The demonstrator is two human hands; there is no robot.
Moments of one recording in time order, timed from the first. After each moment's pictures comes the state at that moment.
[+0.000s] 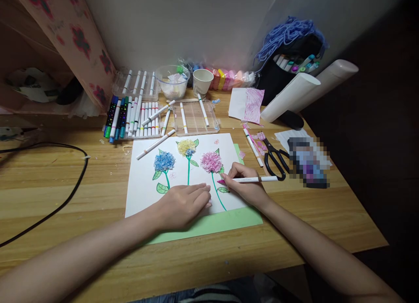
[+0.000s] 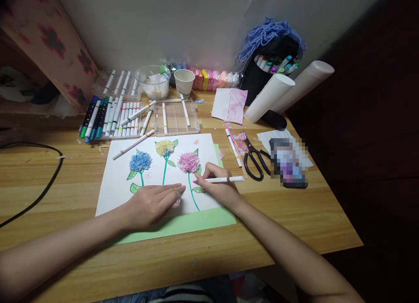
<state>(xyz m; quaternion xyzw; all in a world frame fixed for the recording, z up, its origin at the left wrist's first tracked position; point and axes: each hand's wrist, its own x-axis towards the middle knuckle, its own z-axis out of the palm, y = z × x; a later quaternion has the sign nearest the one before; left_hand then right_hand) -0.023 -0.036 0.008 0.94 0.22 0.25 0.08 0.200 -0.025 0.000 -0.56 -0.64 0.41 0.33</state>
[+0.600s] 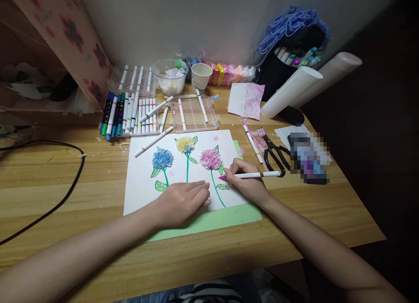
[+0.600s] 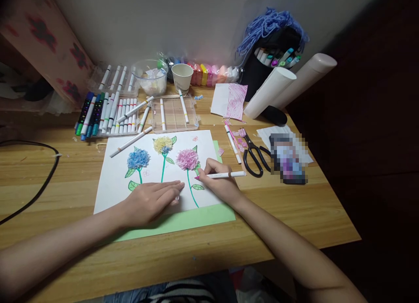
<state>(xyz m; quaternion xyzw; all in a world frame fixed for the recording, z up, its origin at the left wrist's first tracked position) -0.023 -0.035 0.007 0.94 0.21 0.25 0.08 0.204 -0.024 -0.006 -0.56 -0.64 0.40 0.35</state>
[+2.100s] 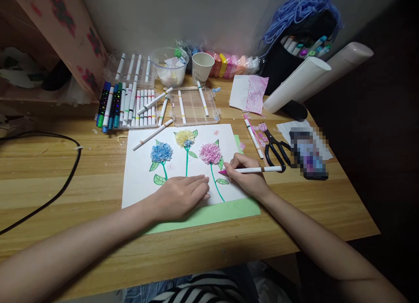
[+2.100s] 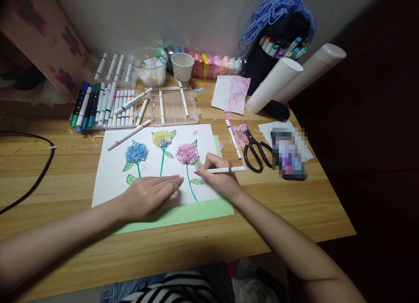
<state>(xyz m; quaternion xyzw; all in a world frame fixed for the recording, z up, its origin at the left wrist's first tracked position) -0.022 -0.035 0.007 0.94 0.21 0.24 0.08 0.204 -0.024 -0.002 -0.55 -0.65 0.39 0.35</state>
